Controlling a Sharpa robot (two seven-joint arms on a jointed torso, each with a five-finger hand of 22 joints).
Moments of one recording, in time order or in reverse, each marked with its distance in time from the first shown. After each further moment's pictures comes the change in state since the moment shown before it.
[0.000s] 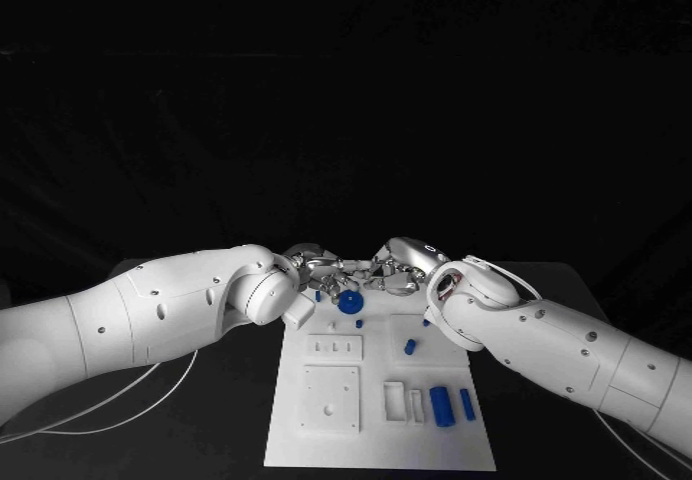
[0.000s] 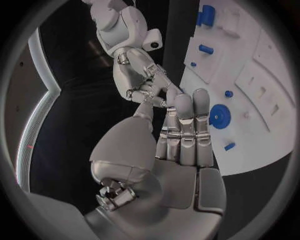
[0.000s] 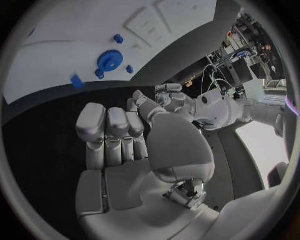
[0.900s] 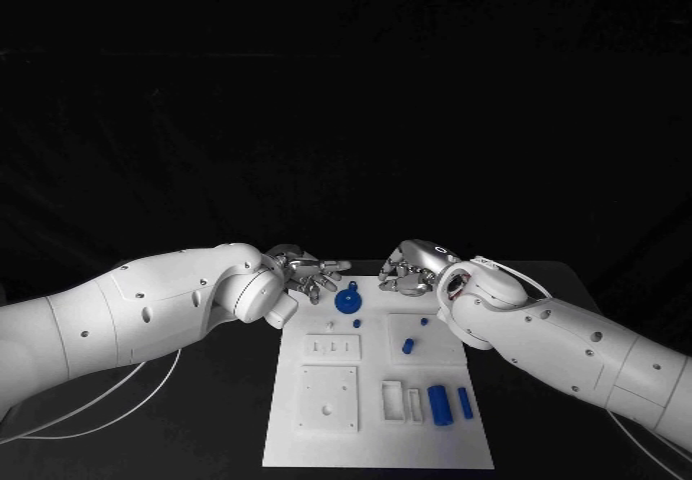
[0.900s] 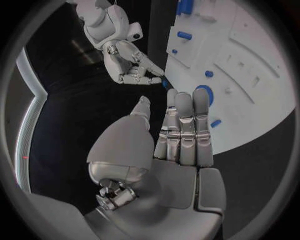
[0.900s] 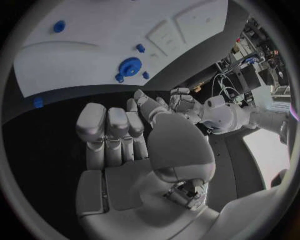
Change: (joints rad) left arm 0.005 -0.043 -0.003 0.004 -0.081 -0.058 -0.097; left_hand -0.011 -0.049 0.037 0.048 0.000 0.021 -0.007 0.002 -0.001 0.000 0.000 -0.043 -0.014 -0.004 0.004 -0.051 0.027 0.000 0.000 0.000 -0.064 0.048; right arm 0.000 -0.031 -0.005 -0.031 -0.046 0.011 -0.044; right_hand -0.008 -0.008 -0.001 0.005 0.006 -0.011 0.003 -0.001 -0.007 0.000 0.000 -0.008 0.000 0.000 0.000 0.000 -0.002 0.000 0.000 0.000 0.000 0.000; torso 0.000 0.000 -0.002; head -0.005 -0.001
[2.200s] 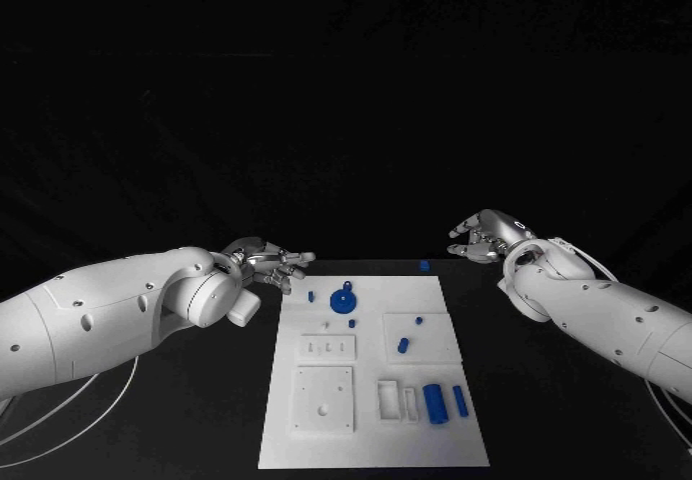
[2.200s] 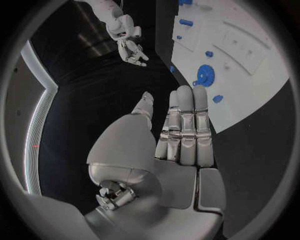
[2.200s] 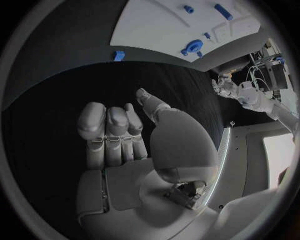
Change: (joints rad) left arm -0.002 -0.126 0.000 0.032 0.045 0.013 0.161; left_hand 0.040 0.002 0.011 -0.053 0.000 -0.047 0.021 0.000 -0.005 -0.047 0.043 -0.050 -0.066 -0.010 0.032 -0.210 -0.068 0.000 0.024 0.034 -0.196 -0.065; right arm 0.016 -0.097 0.091 -0.243 0.089 -0.144 0.097; right_hand 0.001 -0.083 0.077 0.068 -0.017 -0.125 0.039 0.000 -0.154 -0.015 0.022 -0.019 -0.008 0.000 0.008 -0.016 -0.022 0.000 0.000 0.007 -0.027 0.000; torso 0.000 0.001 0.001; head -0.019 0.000
